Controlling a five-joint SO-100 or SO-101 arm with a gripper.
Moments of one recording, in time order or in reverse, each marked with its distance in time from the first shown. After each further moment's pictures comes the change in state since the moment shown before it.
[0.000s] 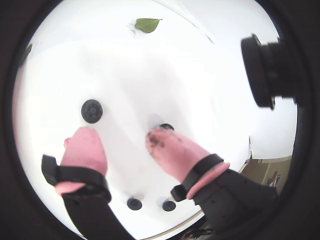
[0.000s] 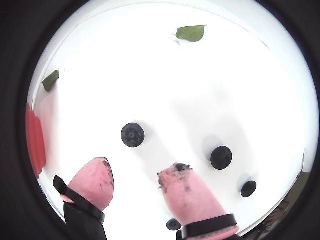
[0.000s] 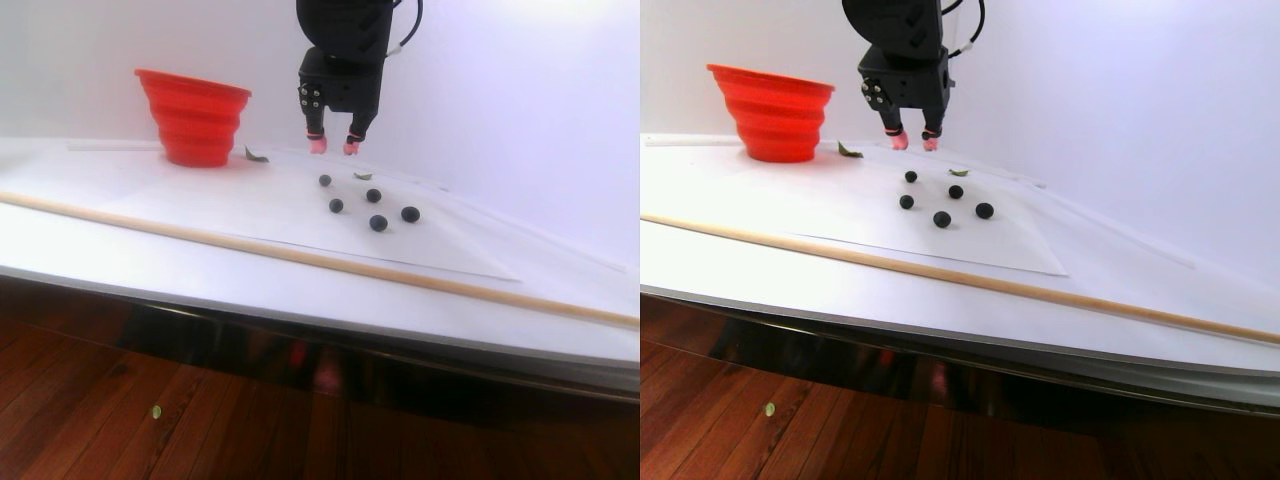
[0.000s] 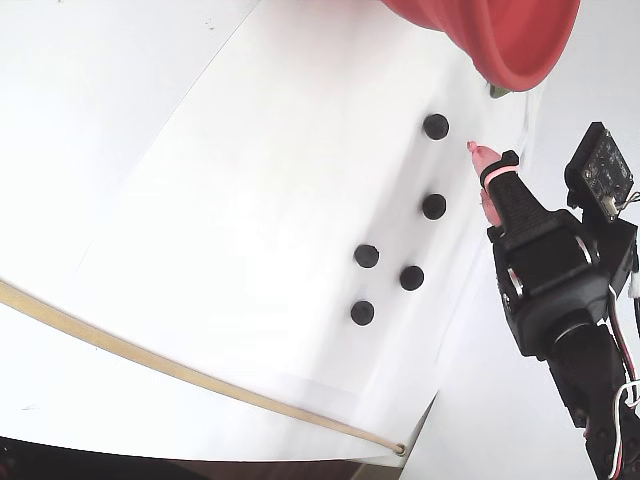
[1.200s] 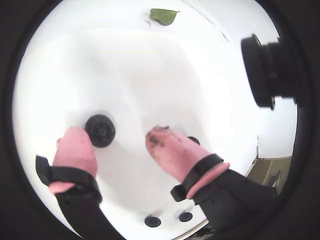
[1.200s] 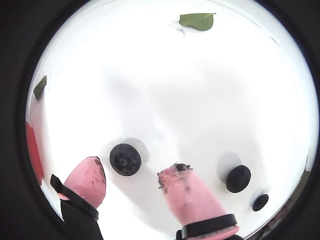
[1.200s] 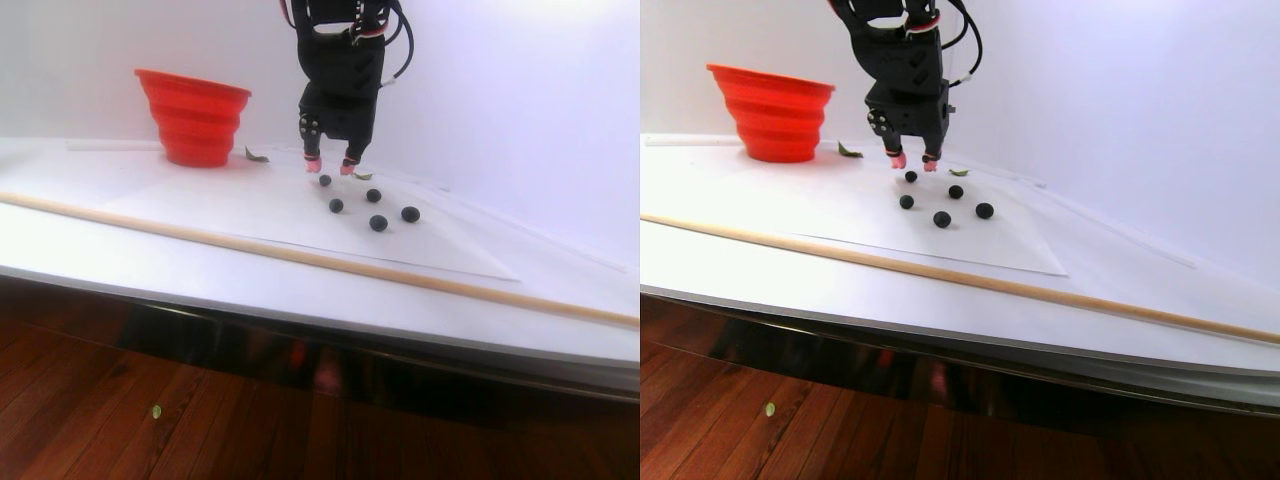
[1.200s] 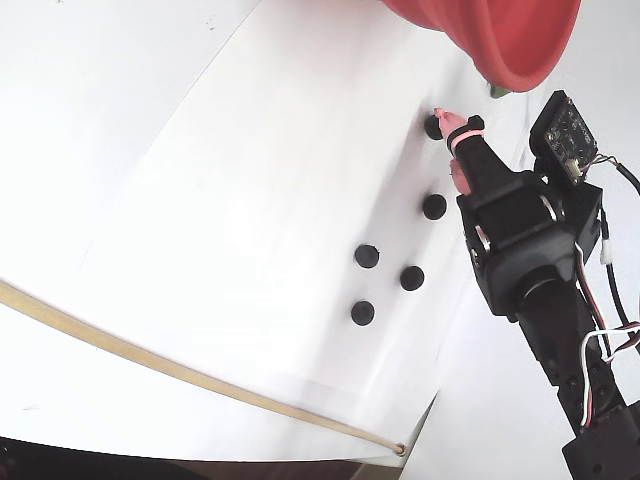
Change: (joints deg) arm -0.9 -12.7 -11.2 -0.4 2.4
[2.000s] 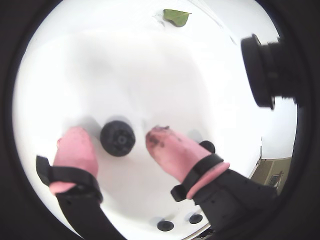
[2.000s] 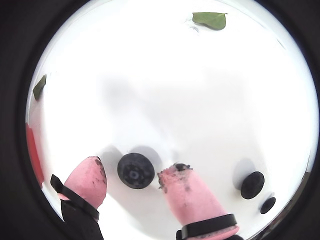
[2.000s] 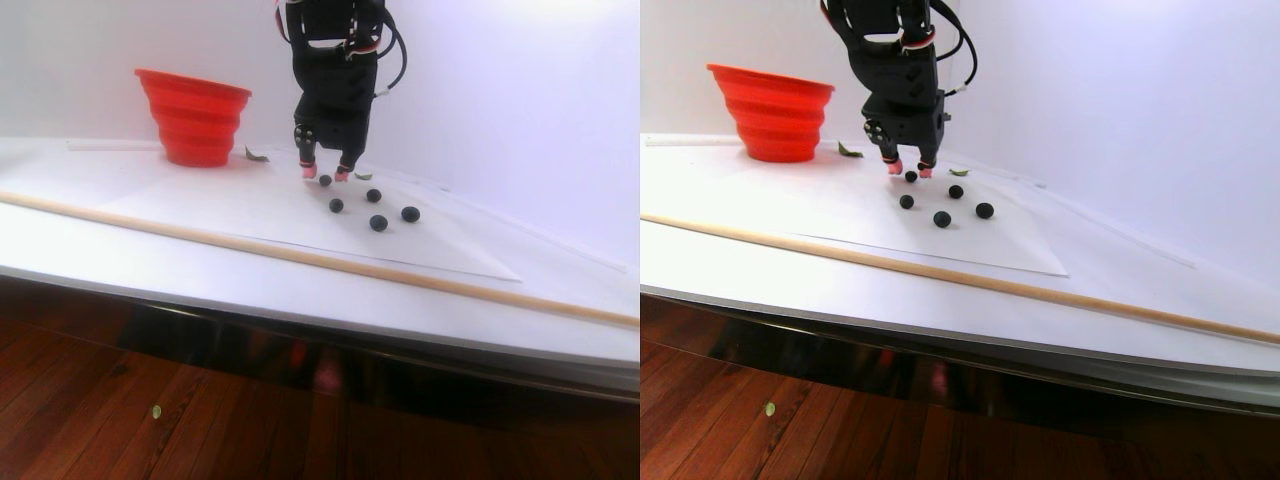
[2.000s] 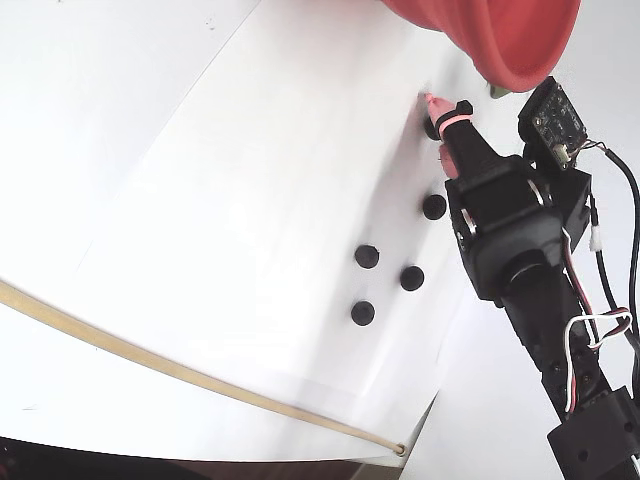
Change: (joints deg) arm -0.9 -4.1 -2.6 -2.1 1.1
